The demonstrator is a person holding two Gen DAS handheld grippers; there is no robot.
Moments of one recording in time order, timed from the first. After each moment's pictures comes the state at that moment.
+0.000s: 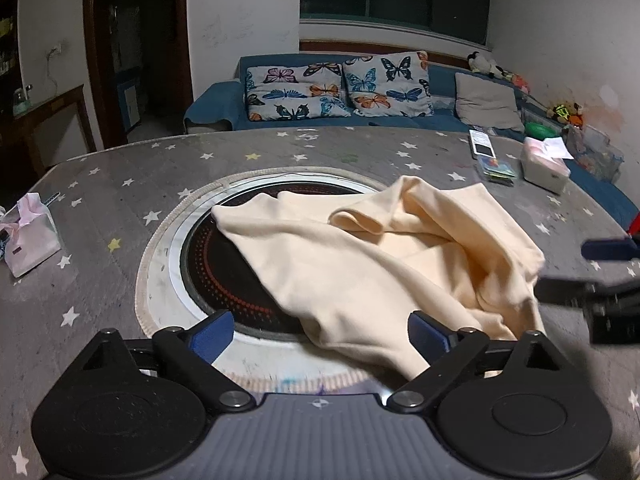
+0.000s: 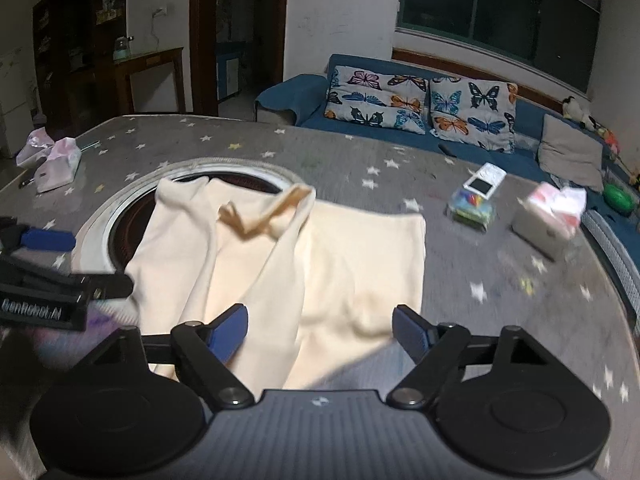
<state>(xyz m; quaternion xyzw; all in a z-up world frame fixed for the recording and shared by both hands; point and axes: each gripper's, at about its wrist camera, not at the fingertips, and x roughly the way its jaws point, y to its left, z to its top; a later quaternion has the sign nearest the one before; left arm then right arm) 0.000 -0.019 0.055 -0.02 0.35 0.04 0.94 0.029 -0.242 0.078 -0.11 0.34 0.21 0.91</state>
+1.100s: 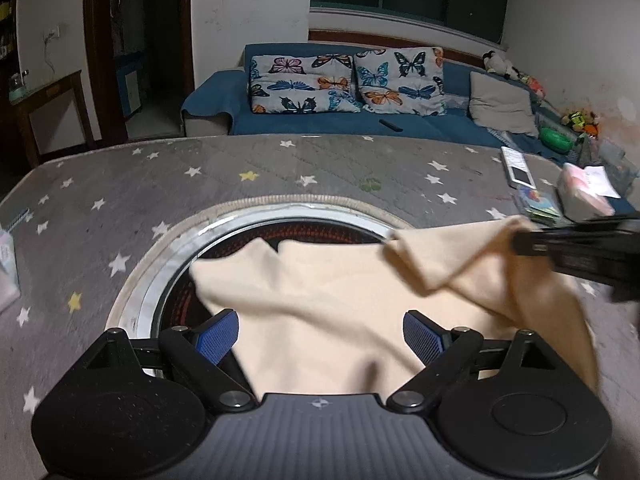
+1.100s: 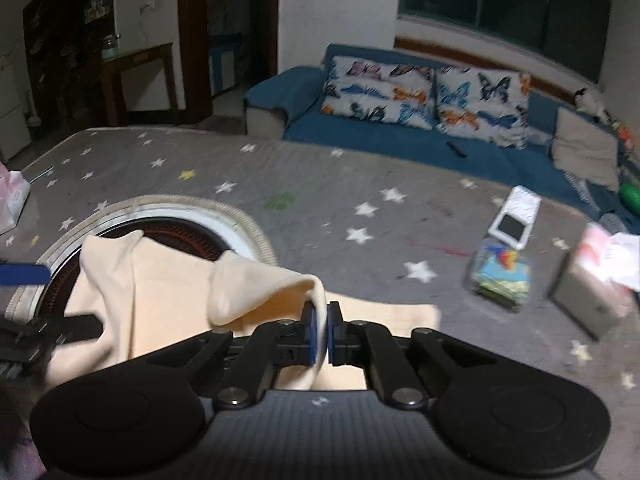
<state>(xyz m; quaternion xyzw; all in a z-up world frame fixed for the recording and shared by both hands) 0.111 0.001 0.049 -0.04 0.37 0.05 0.93 0.169 -0.217 0.062 -0.10 0.35 0.21 0.91</state>
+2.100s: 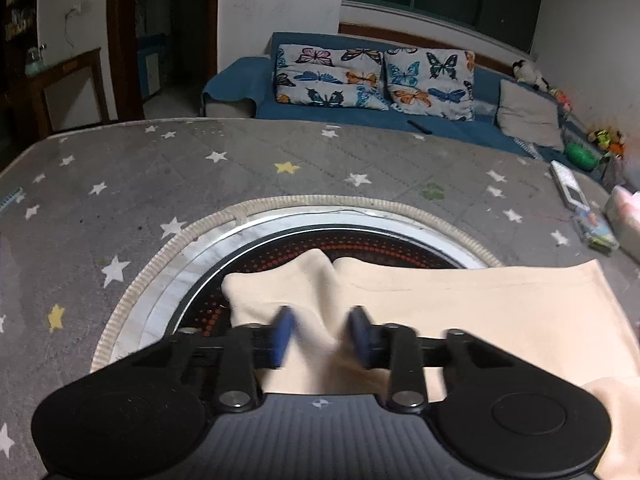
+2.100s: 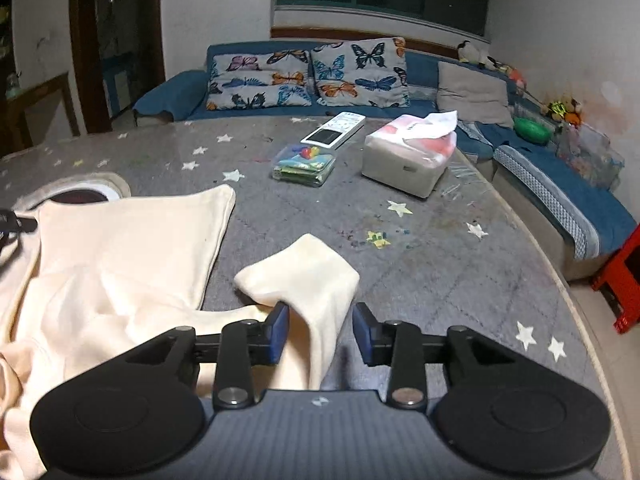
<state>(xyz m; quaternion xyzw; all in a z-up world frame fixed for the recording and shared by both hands) 0.149 0.051 0.017 -0.08 0.37 0.07 0.92 0.093 -0.357 0.040 -0.05 0.37 0.06 0.93</state>
